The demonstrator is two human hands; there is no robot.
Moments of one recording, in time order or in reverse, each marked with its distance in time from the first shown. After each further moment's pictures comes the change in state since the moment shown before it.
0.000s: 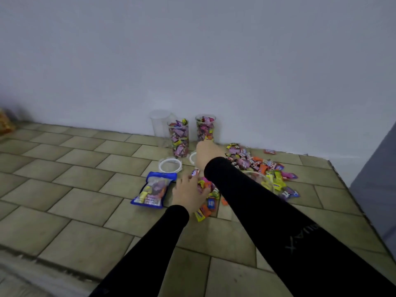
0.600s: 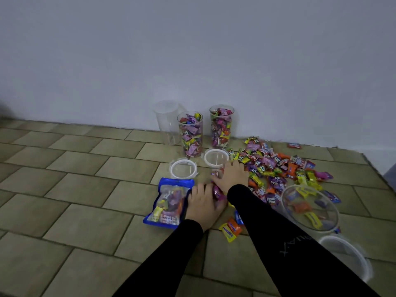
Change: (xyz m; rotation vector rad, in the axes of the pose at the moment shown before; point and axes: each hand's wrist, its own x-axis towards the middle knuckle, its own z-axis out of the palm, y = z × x) left_hand 0.052 -0.060 0.036 0.074 0.021 0.166; right_hand 0.069 0.034 0.144 -0.008 -0.017 0.338
